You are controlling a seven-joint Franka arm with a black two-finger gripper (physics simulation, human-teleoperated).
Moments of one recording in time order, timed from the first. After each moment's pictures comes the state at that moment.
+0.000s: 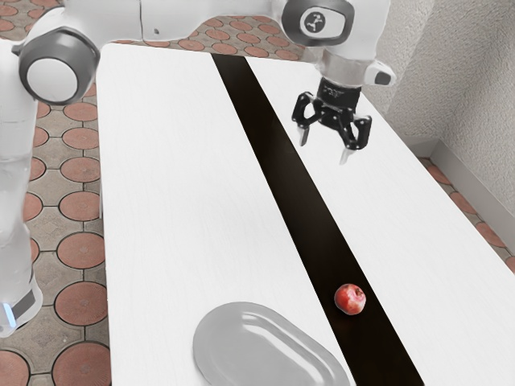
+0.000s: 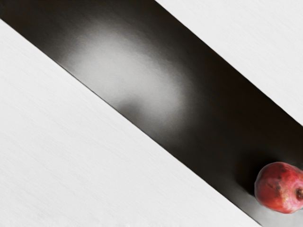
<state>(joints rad) -0.06 0.16 -0.08 -1.30 -0.08 1.49 -0.89</state>
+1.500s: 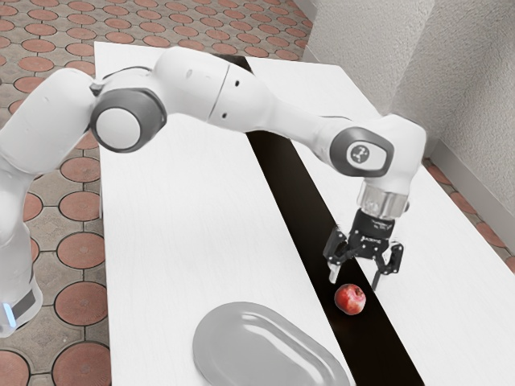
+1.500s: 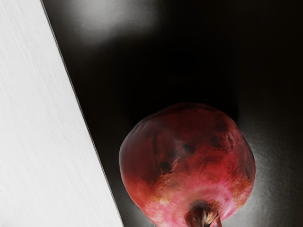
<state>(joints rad) -0.07 0.56 -0.28 -1.25 -0.30 1.73 -1.60</state>
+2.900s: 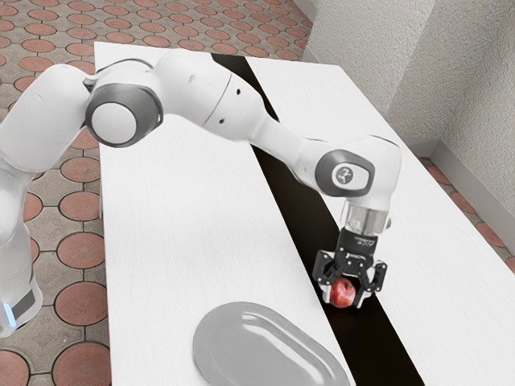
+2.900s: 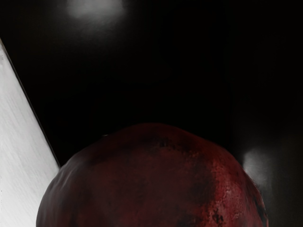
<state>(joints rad) -0.06 0.52 -0.23 -1.44 -0.42 1.88 -1.49</state>
